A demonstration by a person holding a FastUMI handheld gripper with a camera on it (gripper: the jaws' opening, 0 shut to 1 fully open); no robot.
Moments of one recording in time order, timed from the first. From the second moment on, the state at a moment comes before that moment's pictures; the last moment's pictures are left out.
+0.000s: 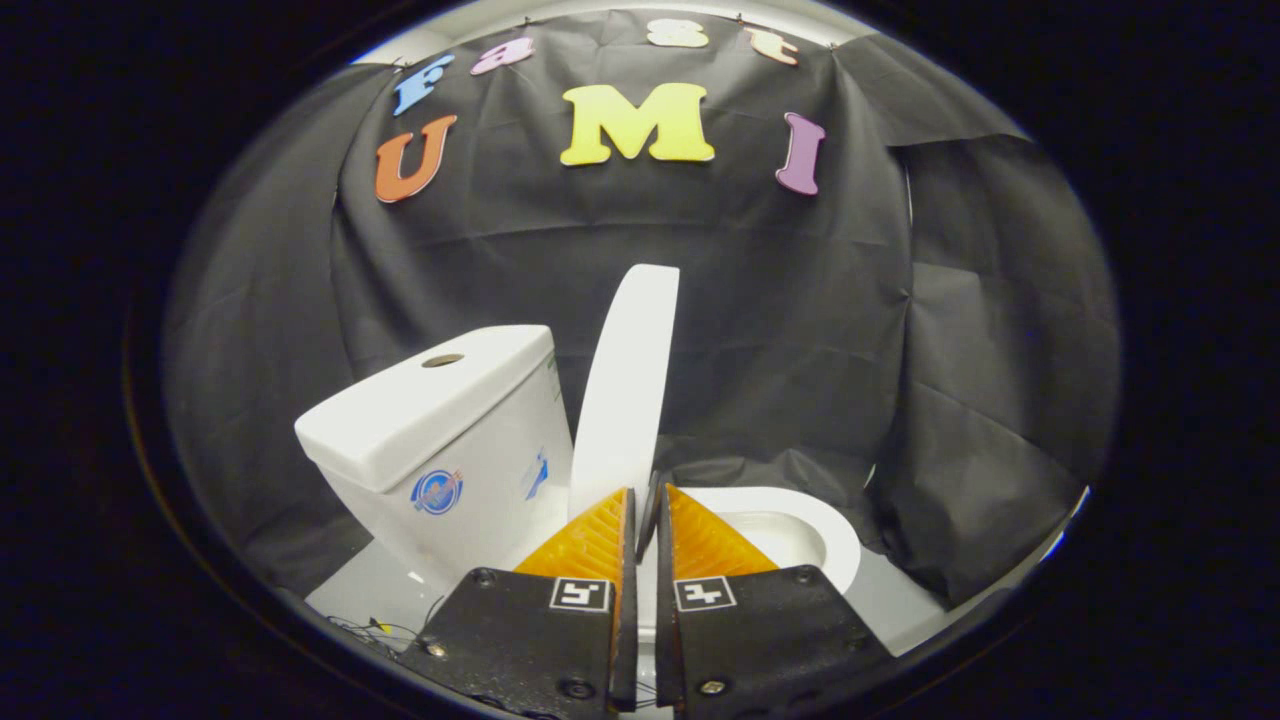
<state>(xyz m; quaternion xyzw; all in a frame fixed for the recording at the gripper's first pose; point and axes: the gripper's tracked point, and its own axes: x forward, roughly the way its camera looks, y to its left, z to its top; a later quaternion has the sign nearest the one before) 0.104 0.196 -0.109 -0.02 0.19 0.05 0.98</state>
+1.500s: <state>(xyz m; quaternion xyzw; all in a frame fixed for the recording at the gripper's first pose) 0.103 0.294 -0.120 -0.16 0.17 0.07 0.97</state>
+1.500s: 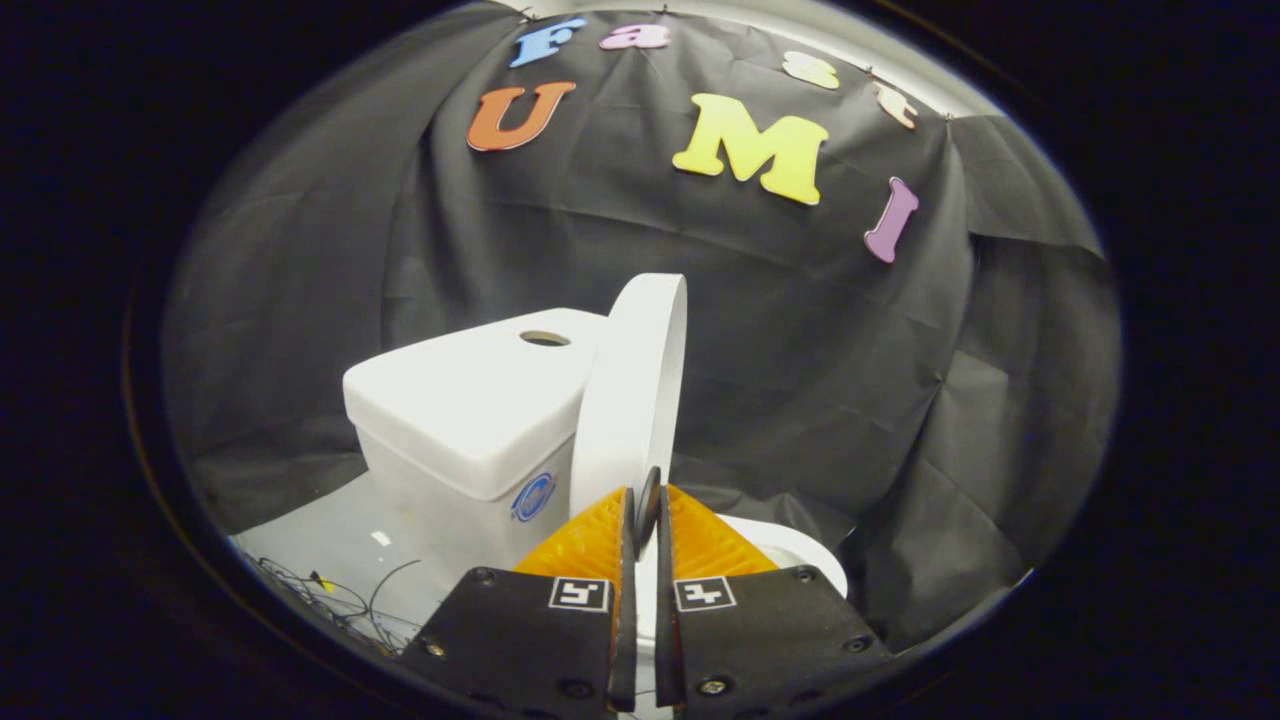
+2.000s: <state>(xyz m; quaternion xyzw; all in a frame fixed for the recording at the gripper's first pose) 0.104 0.301 -0.121 -0.22 0.17 0.08 0.96</state>
